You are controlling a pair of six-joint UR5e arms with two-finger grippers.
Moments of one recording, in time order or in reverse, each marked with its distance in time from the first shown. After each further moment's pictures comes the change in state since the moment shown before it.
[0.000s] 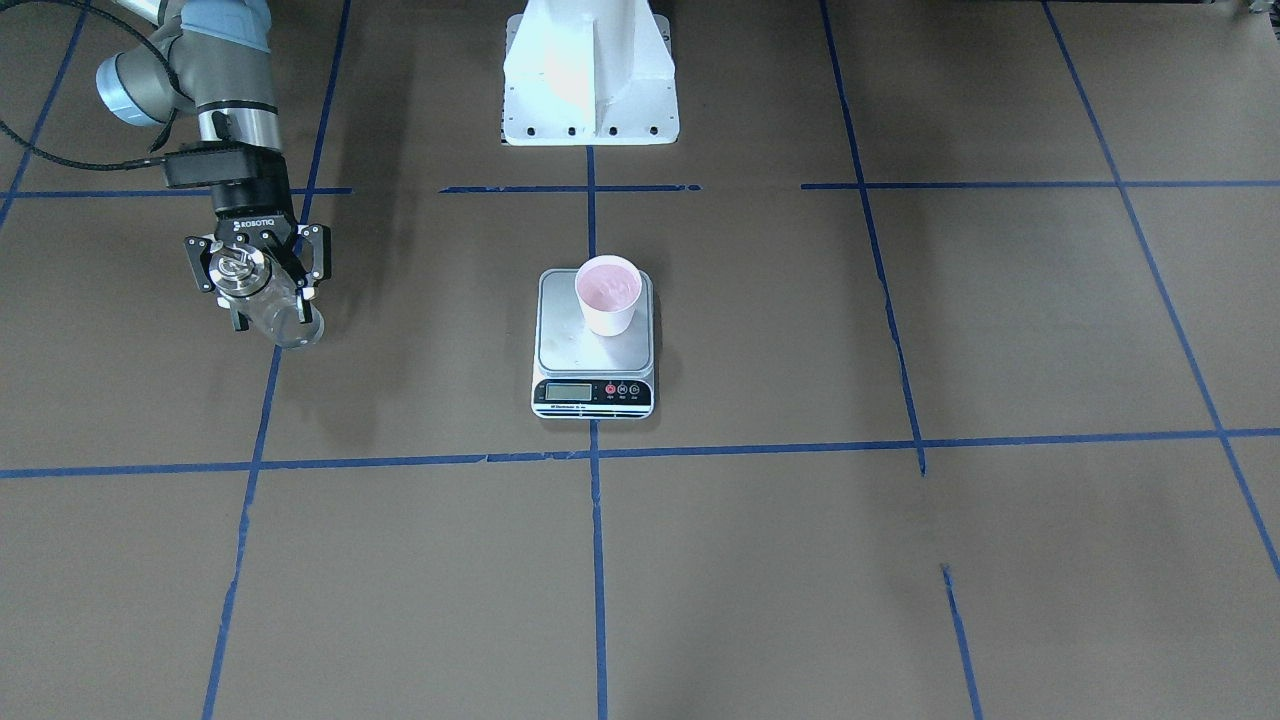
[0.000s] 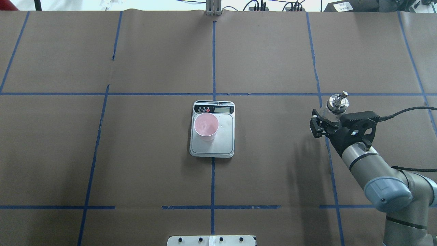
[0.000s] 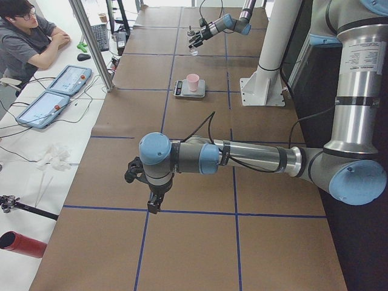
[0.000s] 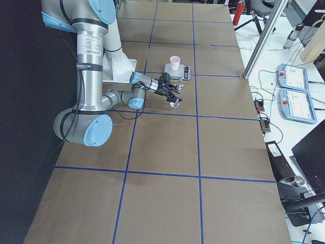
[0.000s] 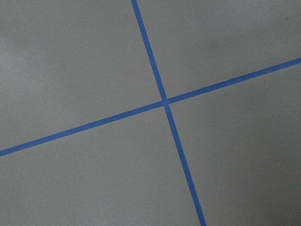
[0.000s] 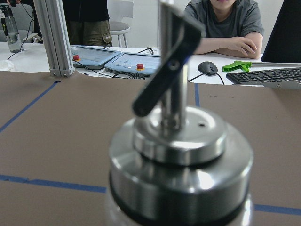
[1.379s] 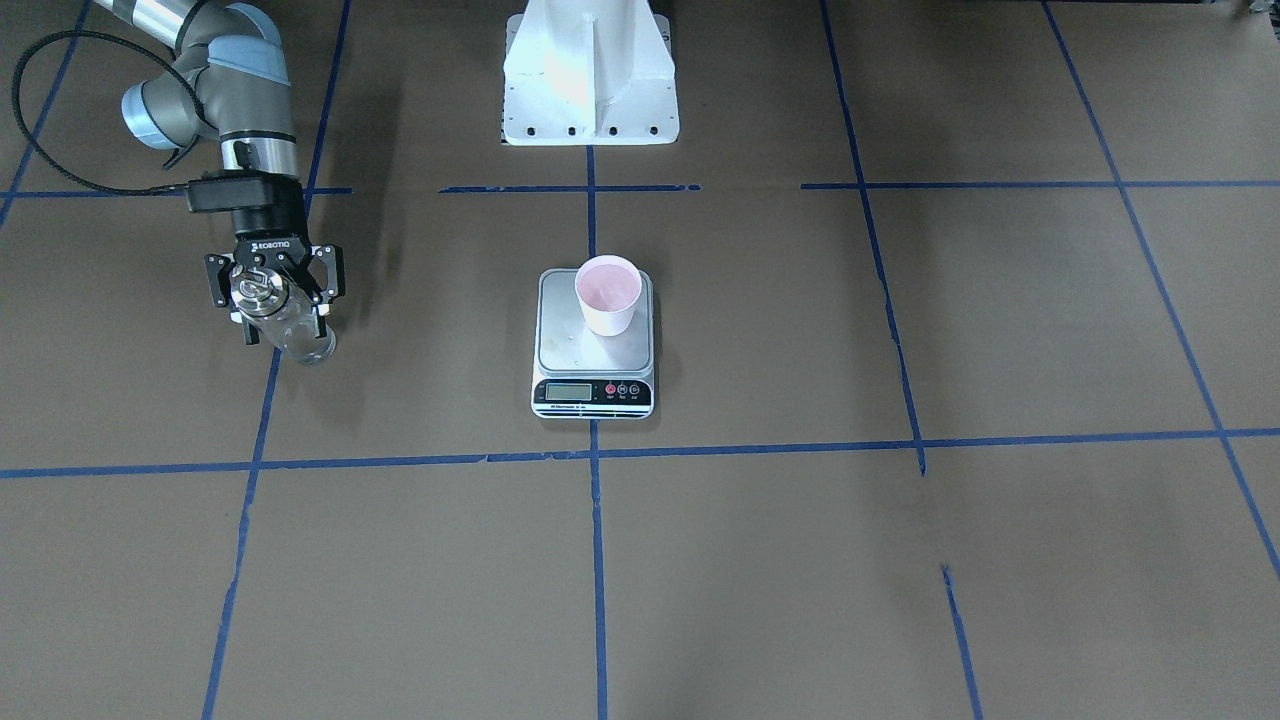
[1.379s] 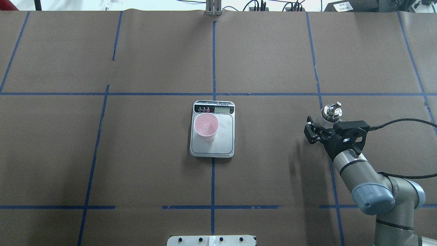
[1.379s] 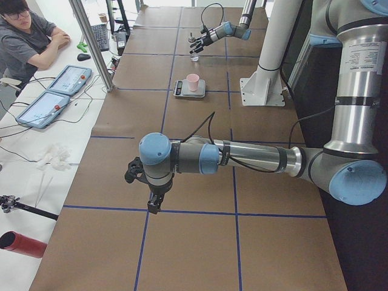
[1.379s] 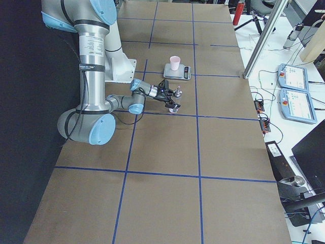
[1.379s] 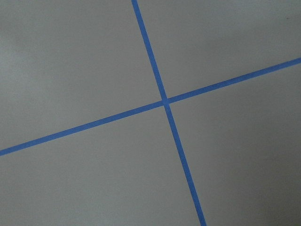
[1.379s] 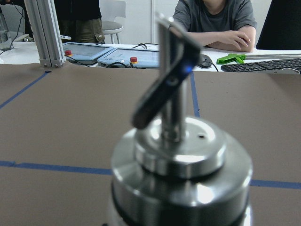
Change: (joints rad) left arm 0.000 0.000 0.000 0.001 0.000 0.000; right arm -0.038 0.050 -0.110 0.022 -0.058 0.059
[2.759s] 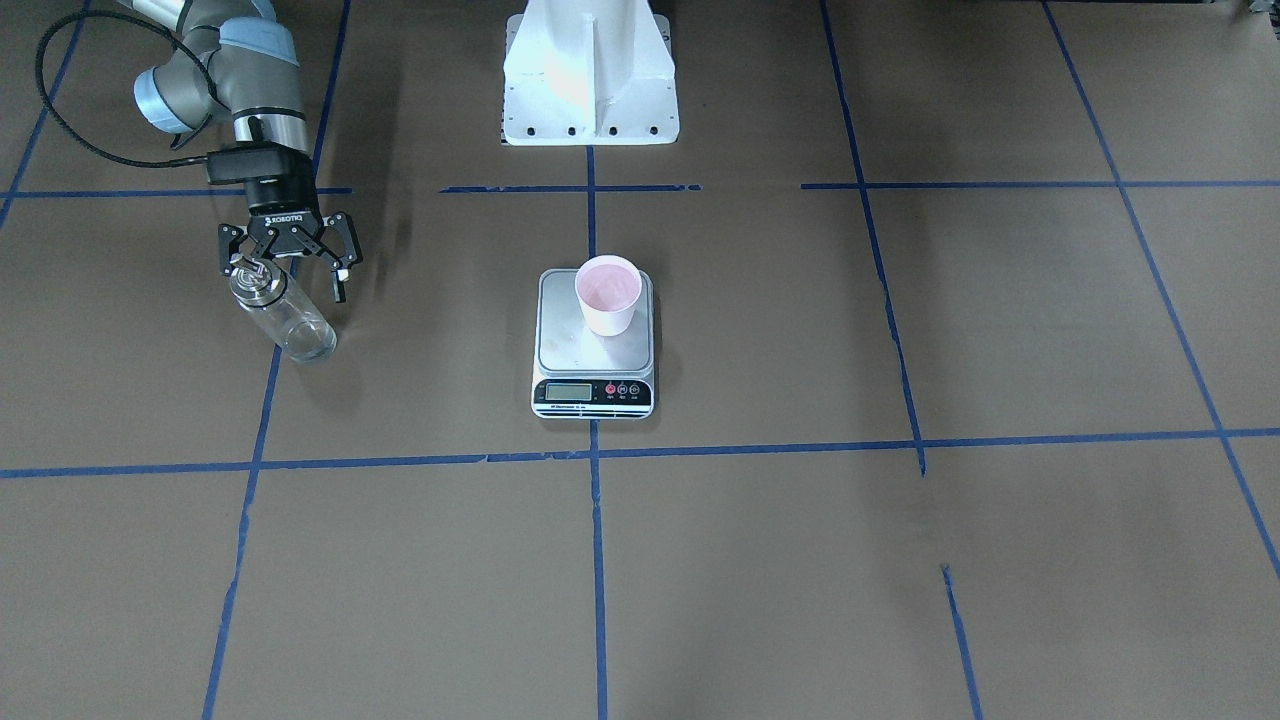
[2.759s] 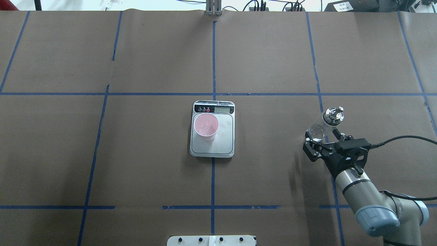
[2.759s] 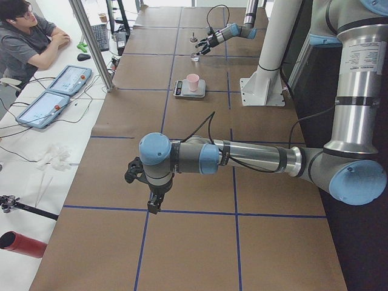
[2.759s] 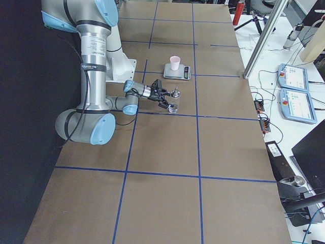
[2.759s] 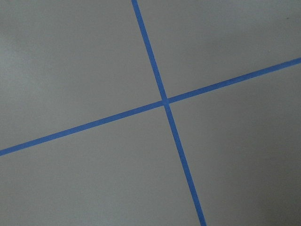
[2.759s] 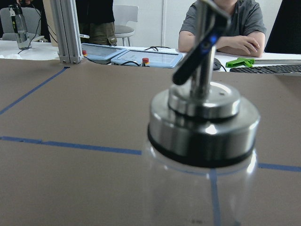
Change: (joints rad) left arm 0.000 0.000 0.000 0.000 0.000 0.001; right arm -0.123 -0.065 0.015 0.070 -0.112 -0.006
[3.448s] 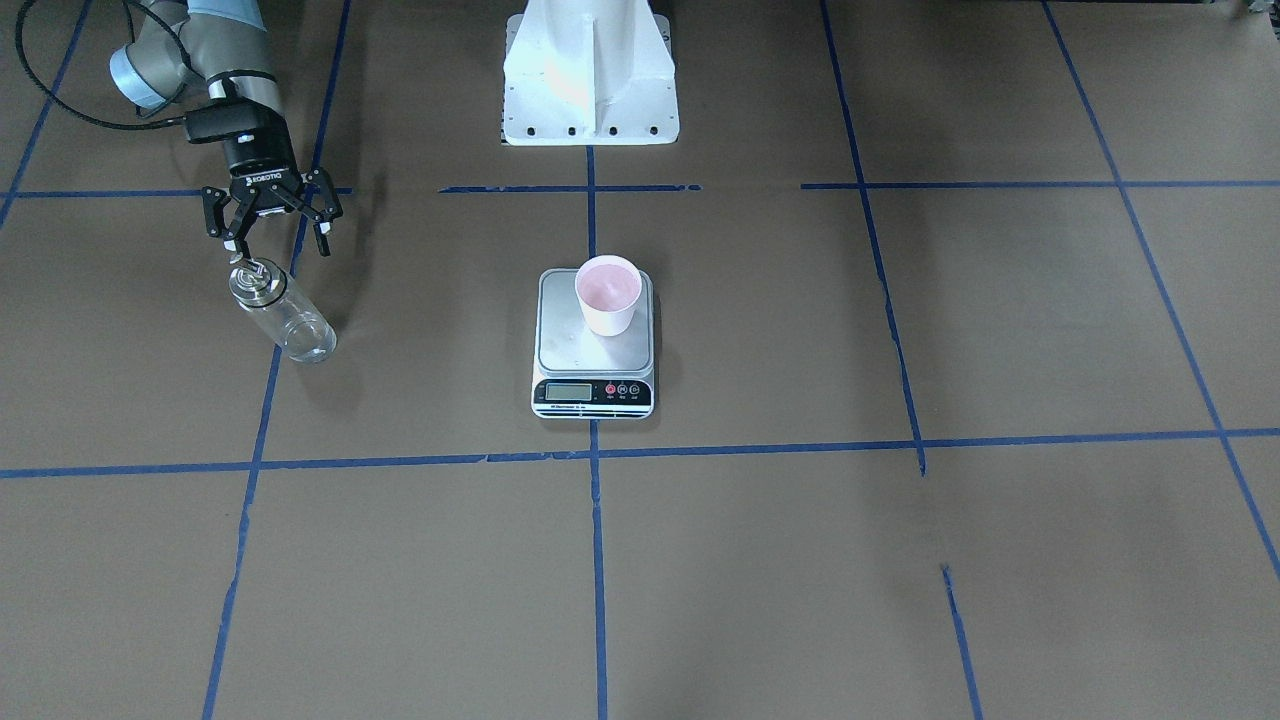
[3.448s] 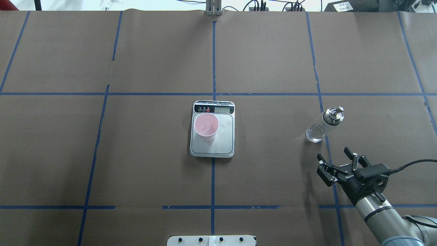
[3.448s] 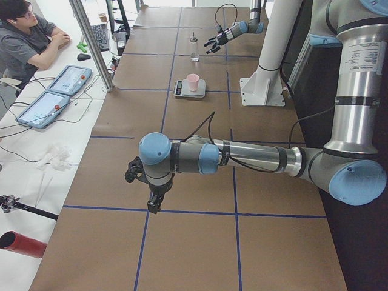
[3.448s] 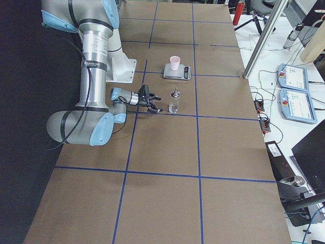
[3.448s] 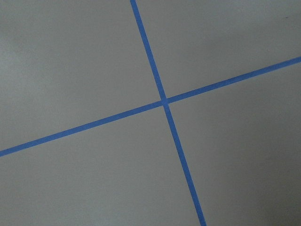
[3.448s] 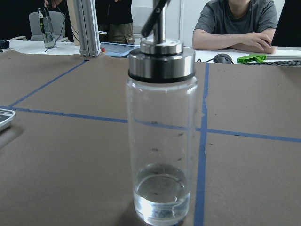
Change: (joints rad) left arm 0.003 0.000 0.000 -0.001 0.000 0.002; right arm -0.156 -0.138 0.002 0.163 -0.115 -0.017
